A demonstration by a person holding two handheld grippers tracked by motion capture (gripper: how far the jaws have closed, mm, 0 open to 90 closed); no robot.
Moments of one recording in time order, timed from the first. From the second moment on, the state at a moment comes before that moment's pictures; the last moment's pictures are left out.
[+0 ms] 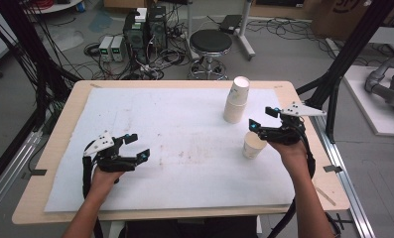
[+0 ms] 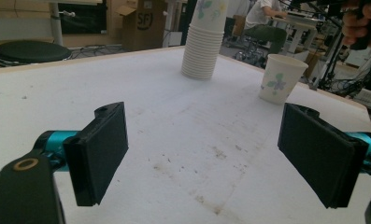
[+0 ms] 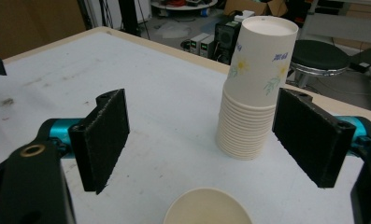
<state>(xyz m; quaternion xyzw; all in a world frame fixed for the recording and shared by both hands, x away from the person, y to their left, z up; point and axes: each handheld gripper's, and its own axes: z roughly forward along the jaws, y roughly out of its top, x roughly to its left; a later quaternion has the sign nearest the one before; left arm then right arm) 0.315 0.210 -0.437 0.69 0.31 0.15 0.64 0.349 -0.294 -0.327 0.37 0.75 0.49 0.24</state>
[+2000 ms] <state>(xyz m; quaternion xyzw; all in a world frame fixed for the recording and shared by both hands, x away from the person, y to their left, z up) 0.318 0.213 -0.442 0.69 0.32 0.14 0.64 0.509 -0.246 -0.329 0.43 0.79 0.38 0.20</state>
